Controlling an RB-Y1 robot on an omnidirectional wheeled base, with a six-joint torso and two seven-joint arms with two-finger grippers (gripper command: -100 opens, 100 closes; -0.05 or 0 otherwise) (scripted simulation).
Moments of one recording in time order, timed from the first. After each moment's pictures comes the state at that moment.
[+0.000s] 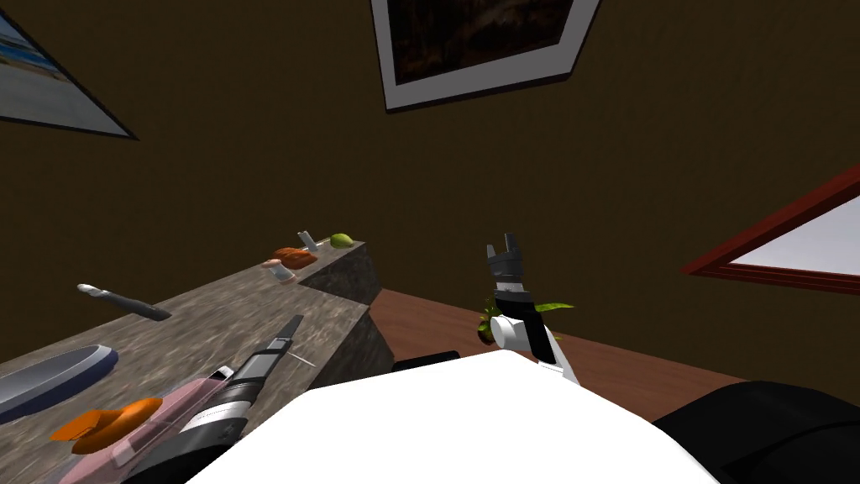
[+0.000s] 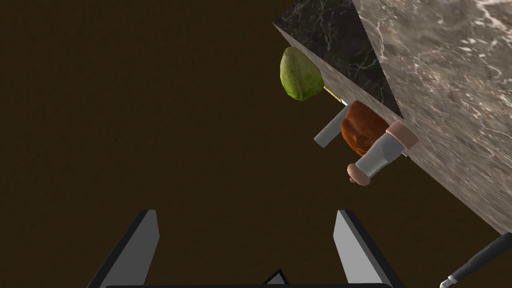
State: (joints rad) left arm 0.97 0.31 0.25 -2.26 -0.17 -0.13 -0.17; right arm 0.46 0.01 -0.05 -2.31 -0.02 -0.36 -0.07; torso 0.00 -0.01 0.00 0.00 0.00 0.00
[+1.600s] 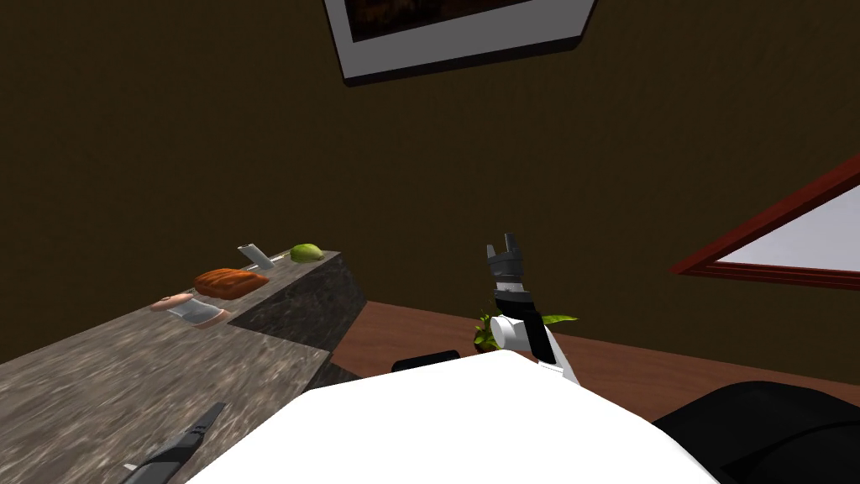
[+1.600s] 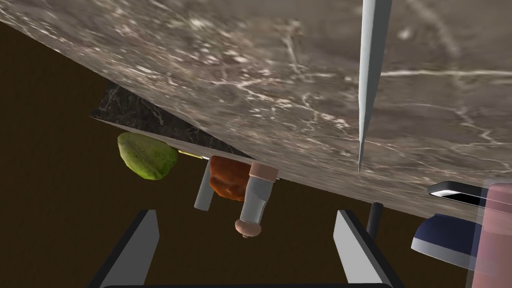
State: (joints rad) left arm 1.15 0.39 0.37 -2.14 -0.13 0.28 -0.25; right arm 0.46 0.01 -0.05 -2.31 -0.02 -0.36 -0.07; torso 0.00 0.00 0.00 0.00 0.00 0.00
